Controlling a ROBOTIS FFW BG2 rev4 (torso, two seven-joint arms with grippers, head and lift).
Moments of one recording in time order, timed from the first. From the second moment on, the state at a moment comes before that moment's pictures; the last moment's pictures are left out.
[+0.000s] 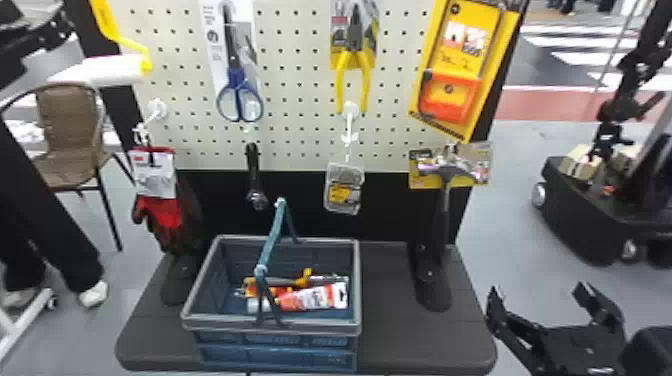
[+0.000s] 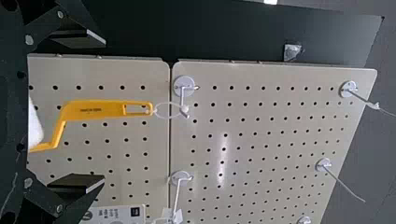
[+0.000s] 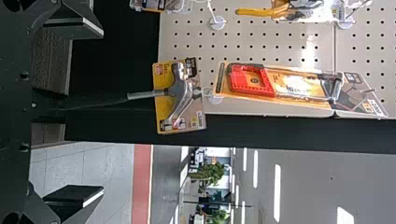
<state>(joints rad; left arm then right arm) -0.45 0.39 0.37 -1.79 0.44 0.47 -0.61 0.52 -0.04 -0.01 -2.21 -0.01 0.06 0.04</state>
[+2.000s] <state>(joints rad) -1.03 0.44 0.13 -1.02 0.25 0.55 -1.12 0.47 -0.06 0.02 -2.17 -0.01 0.06 0.05</state>
